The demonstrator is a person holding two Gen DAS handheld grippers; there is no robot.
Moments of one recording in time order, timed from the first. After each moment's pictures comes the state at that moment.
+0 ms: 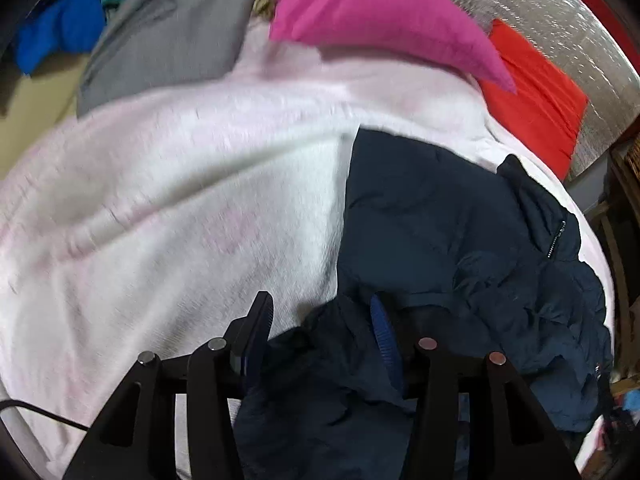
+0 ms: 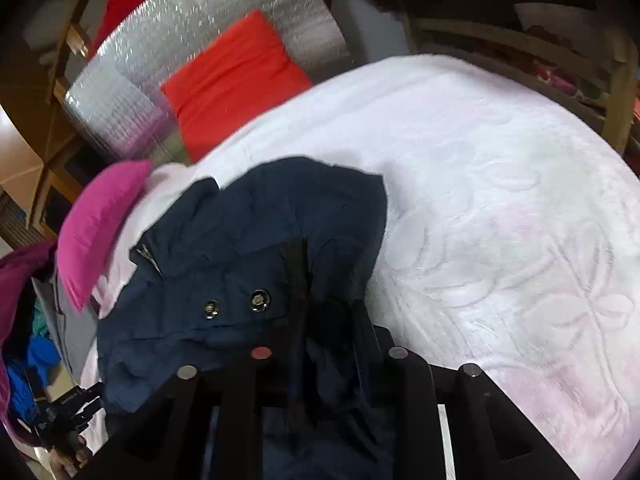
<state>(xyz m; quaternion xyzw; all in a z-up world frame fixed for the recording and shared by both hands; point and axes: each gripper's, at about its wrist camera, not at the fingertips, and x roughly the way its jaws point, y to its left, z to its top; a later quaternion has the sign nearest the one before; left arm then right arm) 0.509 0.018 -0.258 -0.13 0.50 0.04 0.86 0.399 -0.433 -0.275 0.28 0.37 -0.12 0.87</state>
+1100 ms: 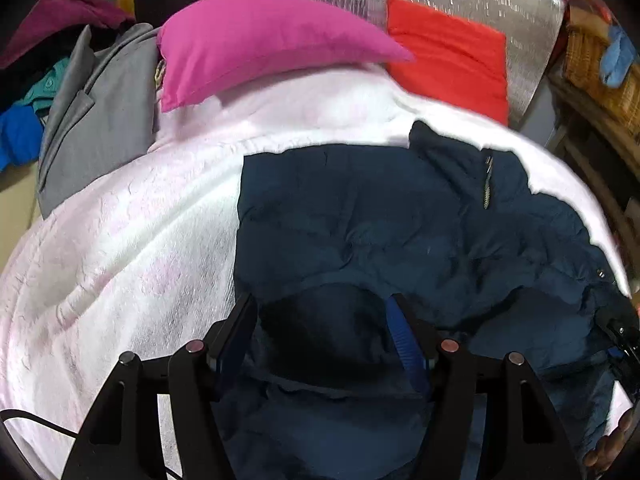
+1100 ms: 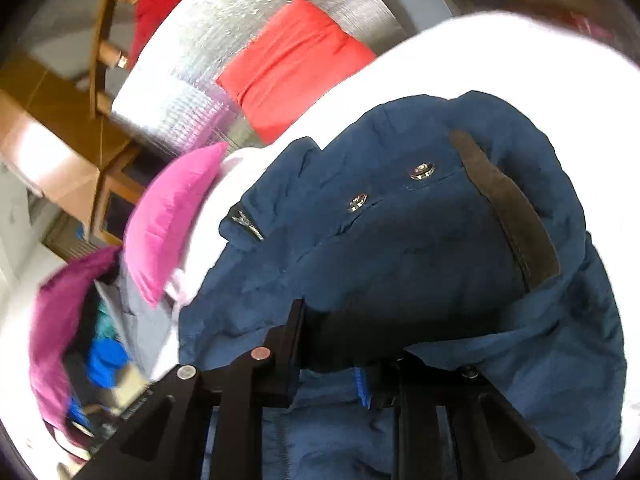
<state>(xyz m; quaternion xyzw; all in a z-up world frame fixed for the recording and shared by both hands) 0.498 -0.053 -0.246 0.00 0.47 -0.05 0.88 0.419 -0.340 -0.288 0.35 0.36 -0.02 0.86</state>
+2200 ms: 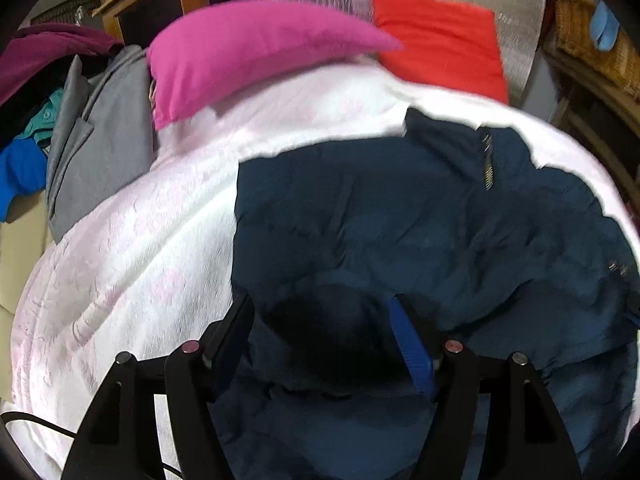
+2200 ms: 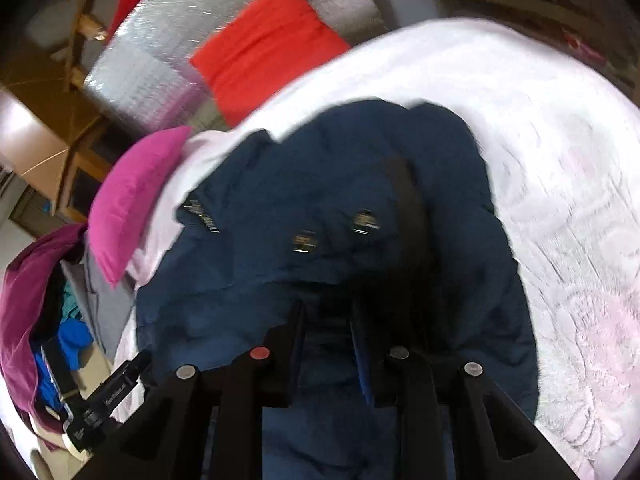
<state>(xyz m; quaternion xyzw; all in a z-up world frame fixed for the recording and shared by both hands) 0.492 -0.067 -0.238 0.04 0.45 -0.05 0.89 0.409 -0.371 -0.275 0.31 0.41 -0.05 0.86</state>
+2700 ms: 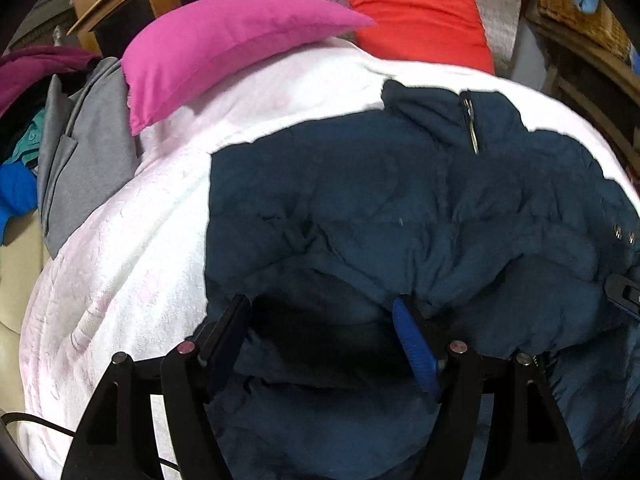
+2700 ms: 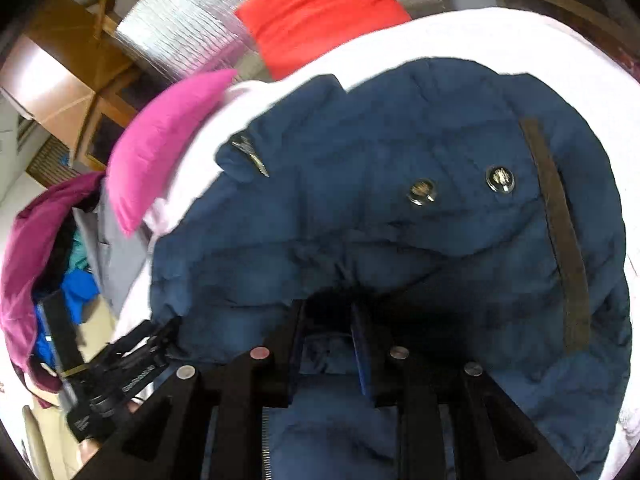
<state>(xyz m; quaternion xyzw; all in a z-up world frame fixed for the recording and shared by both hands) 0.497 -0.084 -0.254 0.09 0.47 -0.05 0.88 0.437 -0.313 -0.289 0.28 0.44 0.02 0.85</state>
